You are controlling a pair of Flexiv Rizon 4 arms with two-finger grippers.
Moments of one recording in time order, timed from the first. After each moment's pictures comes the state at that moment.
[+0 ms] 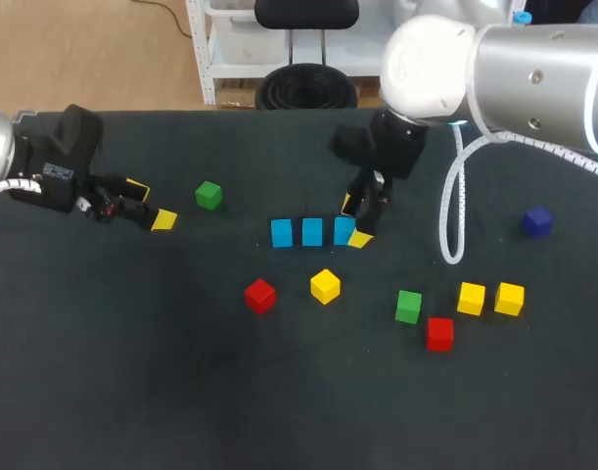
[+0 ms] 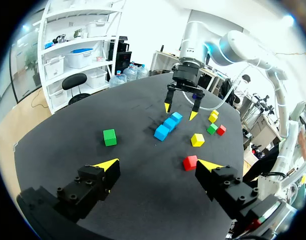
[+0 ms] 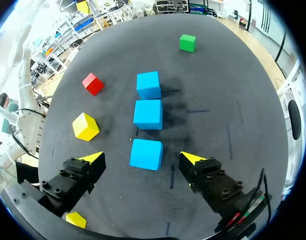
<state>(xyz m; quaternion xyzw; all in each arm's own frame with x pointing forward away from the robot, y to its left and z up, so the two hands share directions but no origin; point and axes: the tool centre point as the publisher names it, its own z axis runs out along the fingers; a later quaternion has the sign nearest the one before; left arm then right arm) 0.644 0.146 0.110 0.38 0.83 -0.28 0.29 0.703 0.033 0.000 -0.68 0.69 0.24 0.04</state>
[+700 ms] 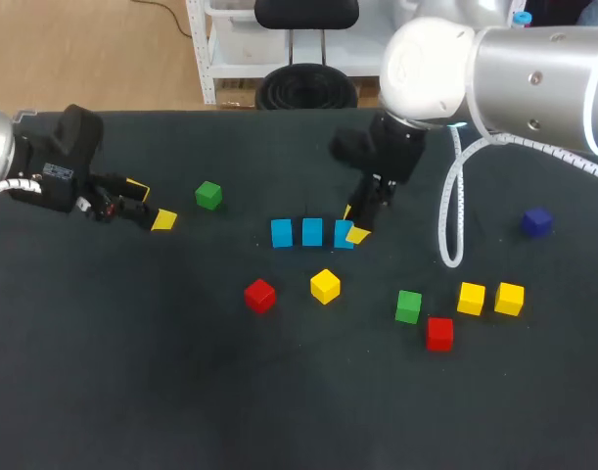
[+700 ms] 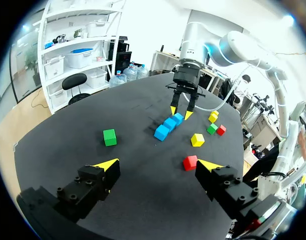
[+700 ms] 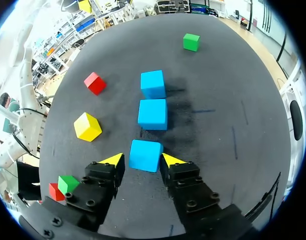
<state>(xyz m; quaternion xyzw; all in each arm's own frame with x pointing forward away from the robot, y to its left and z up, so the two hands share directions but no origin) 0.644 0.146 0.110 0.38 0.83 -0.28 0.29 0.697 0.034 -0.003 -0.68 0.69 0.24 0.04</state>
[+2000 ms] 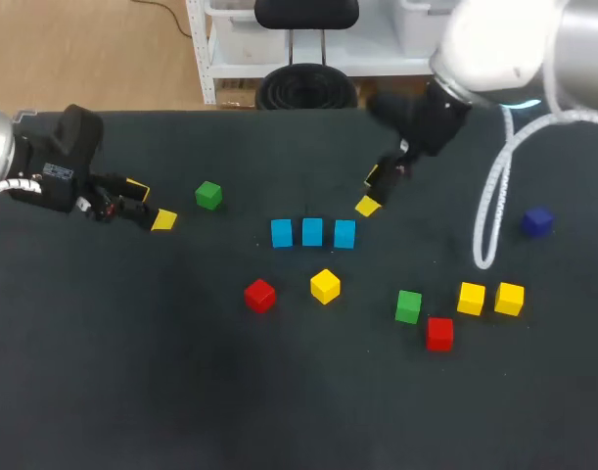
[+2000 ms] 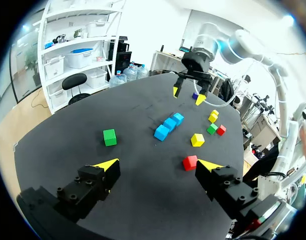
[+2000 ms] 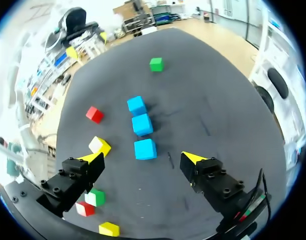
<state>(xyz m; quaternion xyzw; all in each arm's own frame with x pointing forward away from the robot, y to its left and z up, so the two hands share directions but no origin) 0.644 0.146 0.110 0.38 0.83 -0.28 0.29 0.706 0.012 0.061 -0.54 0.79 0.28 0.10</state>
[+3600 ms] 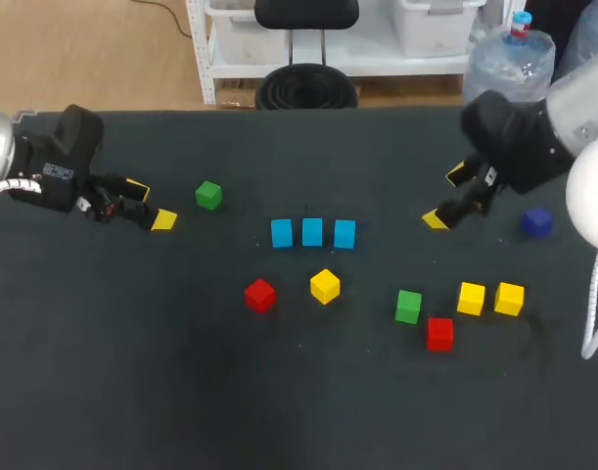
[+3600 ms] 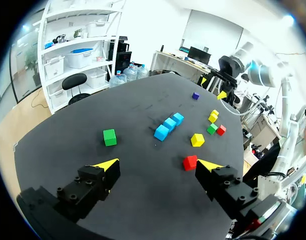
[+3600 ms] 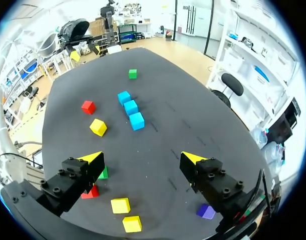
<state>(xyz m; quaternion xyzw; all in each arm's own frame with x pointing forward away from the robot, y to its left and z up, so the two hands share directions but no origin) 0.644 0.146 0.110 0.38 0.83 -0.28 0.29 0.653 -0.073 0.102 -0.47 0.83 0.17 0.26</state>
